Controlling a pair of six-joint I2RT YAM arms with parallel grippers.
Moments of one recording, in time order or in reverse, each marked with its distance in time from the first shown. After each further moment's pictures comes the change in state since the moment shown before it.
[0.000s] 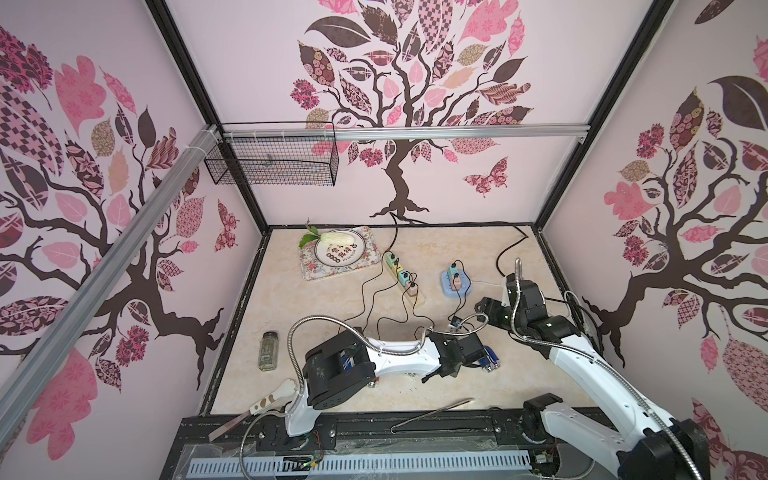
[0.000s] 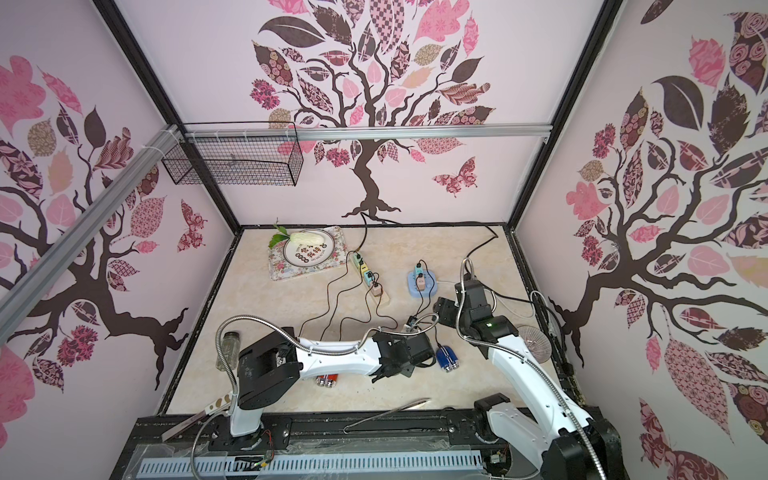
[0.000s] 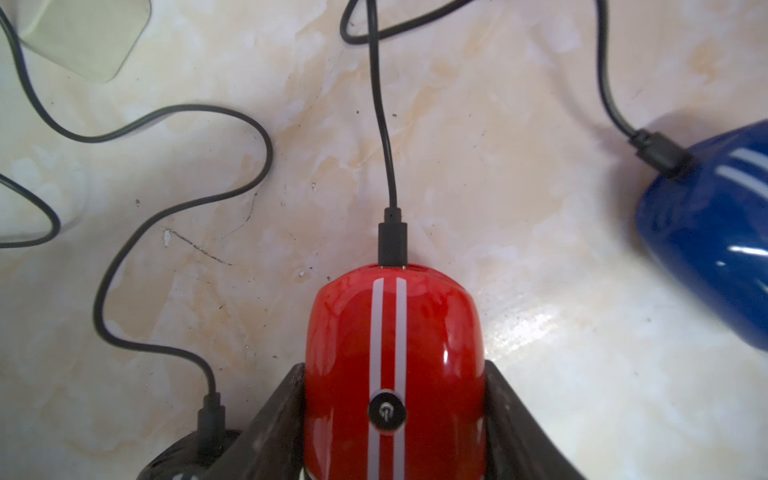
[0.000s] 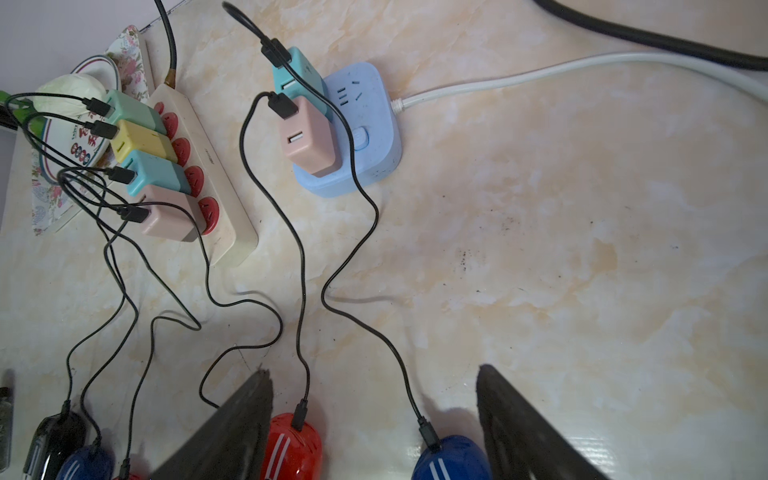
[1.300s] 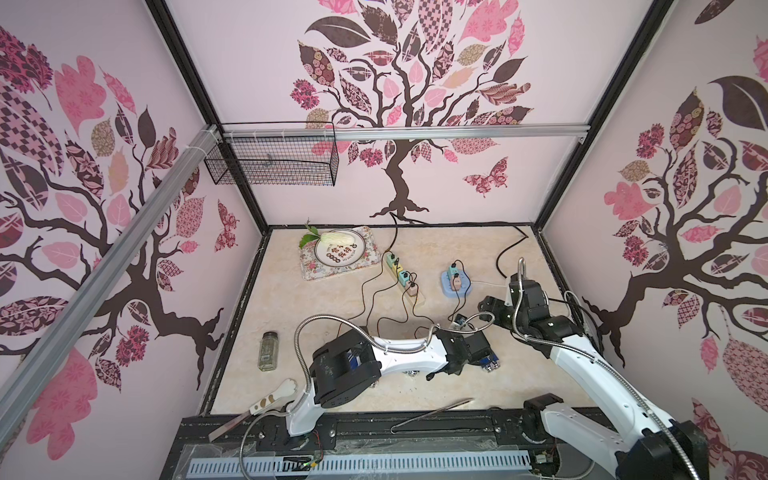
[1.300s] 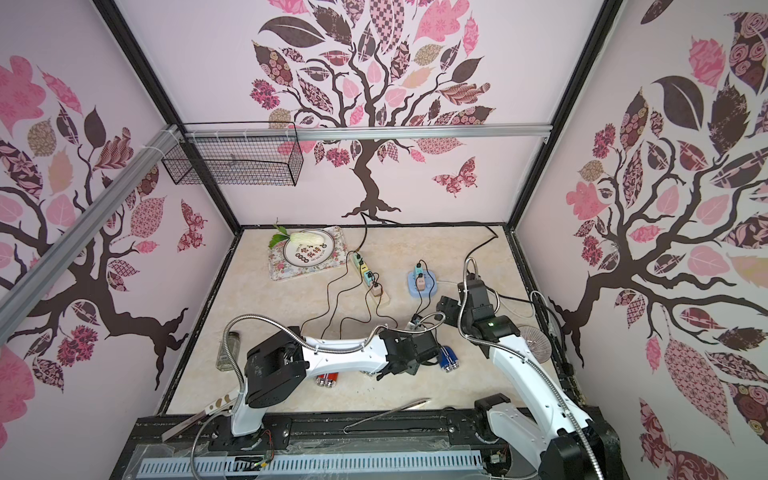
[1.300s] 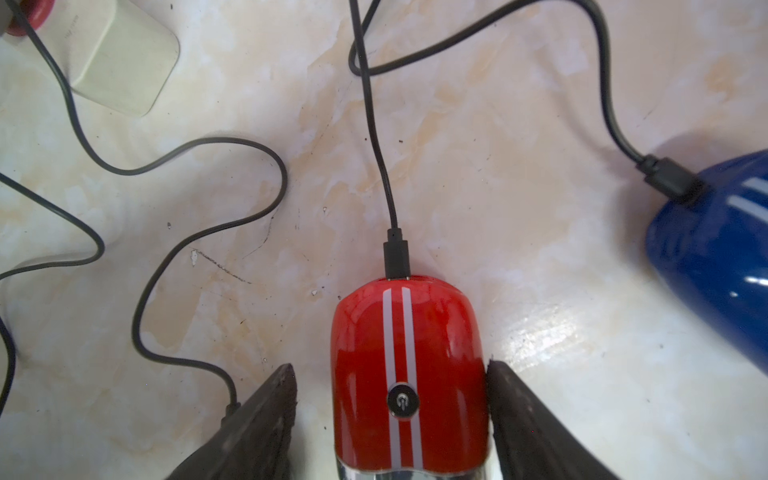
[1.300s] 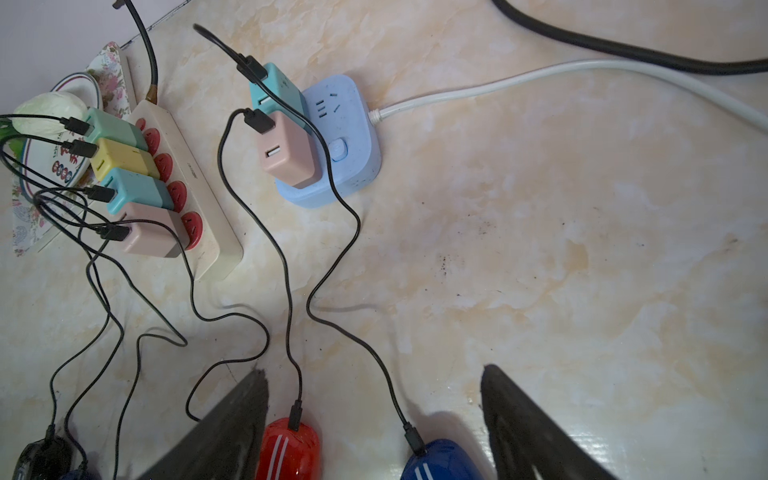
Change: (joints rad) left arm -0.002 0.084 0.116 -0.112 -0.053 -0.002; right arm -0.027 0.005 0.000 -0.005 0.027 0.002
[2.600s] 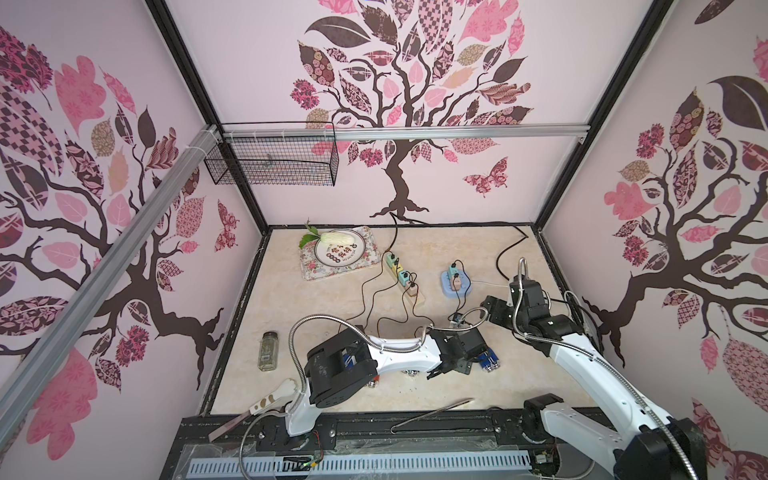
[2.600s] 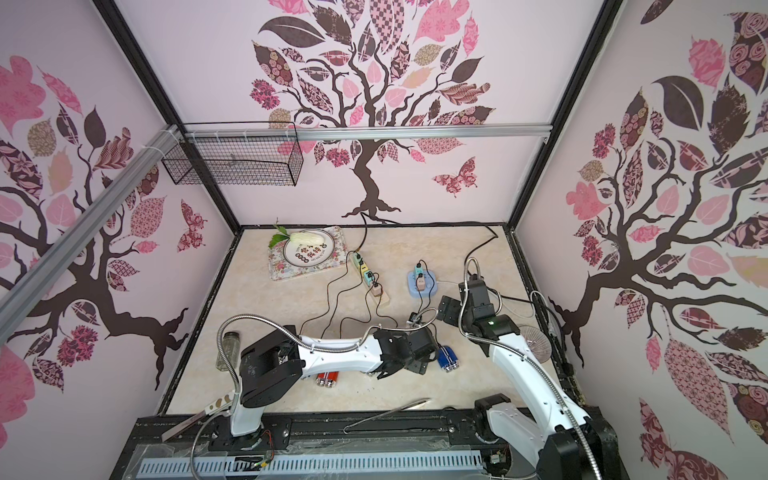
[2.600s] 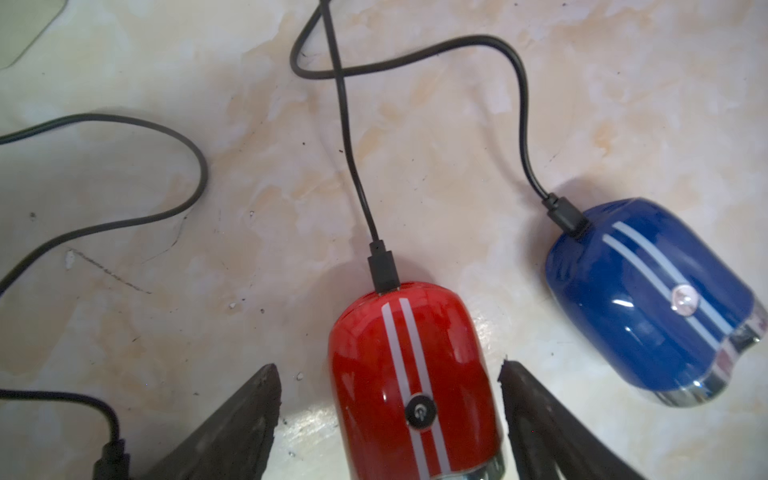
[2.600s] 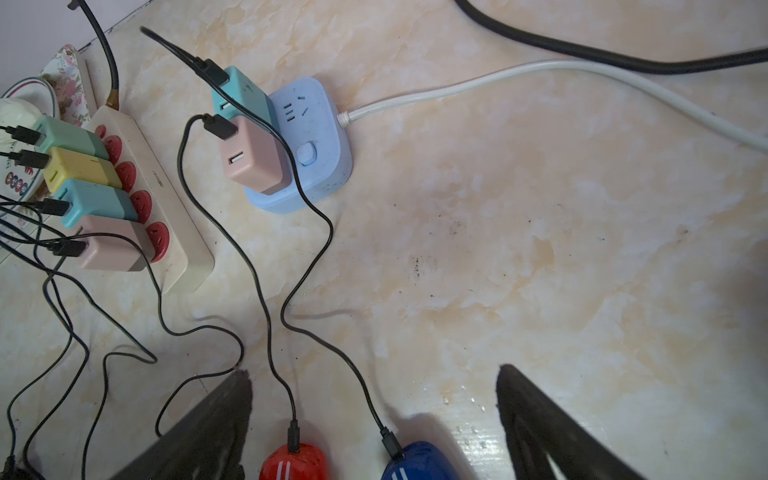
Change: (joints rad) left arm 0.017 -0.034 -0.065 0.182 0.135 -0.093; right arm -0.020 0.012 0.000 -0.018 0.045 -0.003
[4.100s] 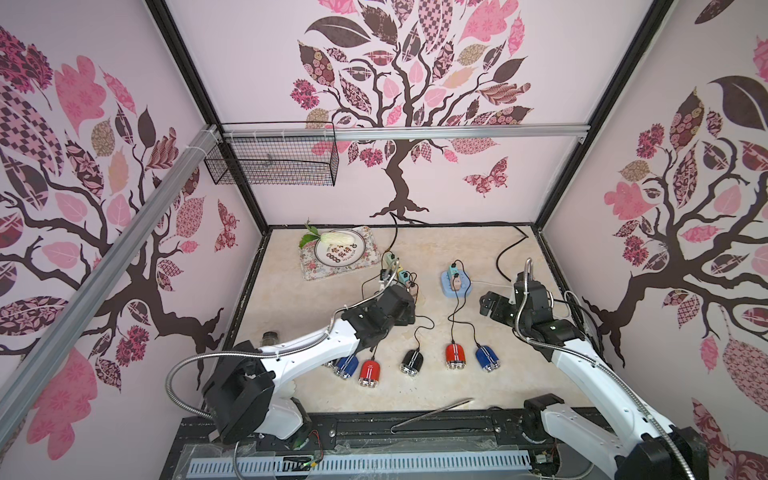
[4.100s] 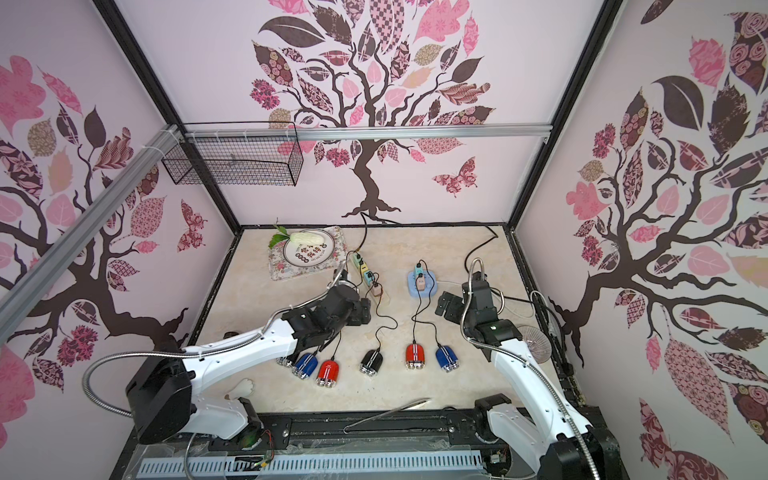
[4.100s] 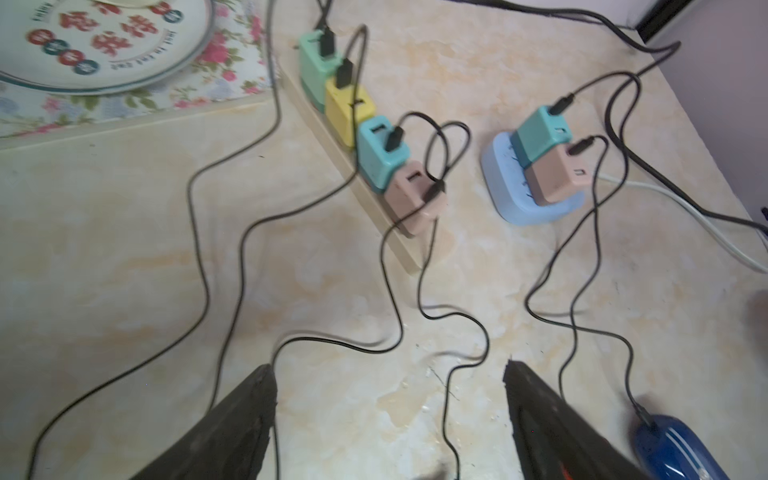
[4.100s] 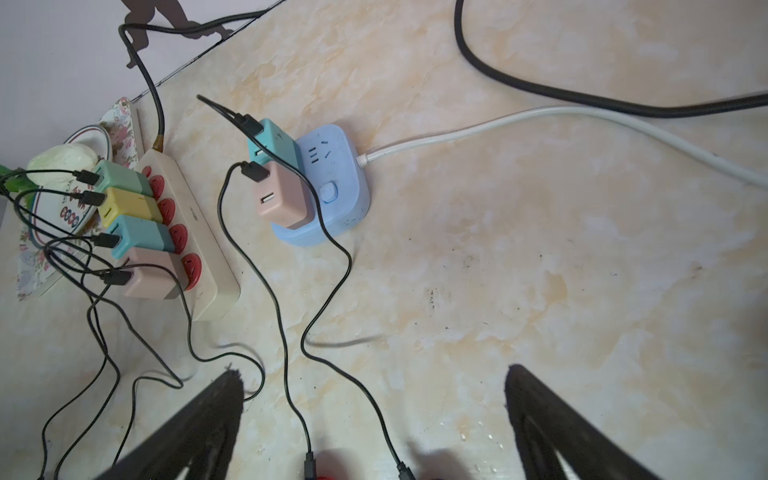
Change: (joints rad) left arm 0.312 -0.548 -0.429 0.217 -0.103 0.108; right arm -0.008 -0.042 -0.035 0.094 -0.013 0.005
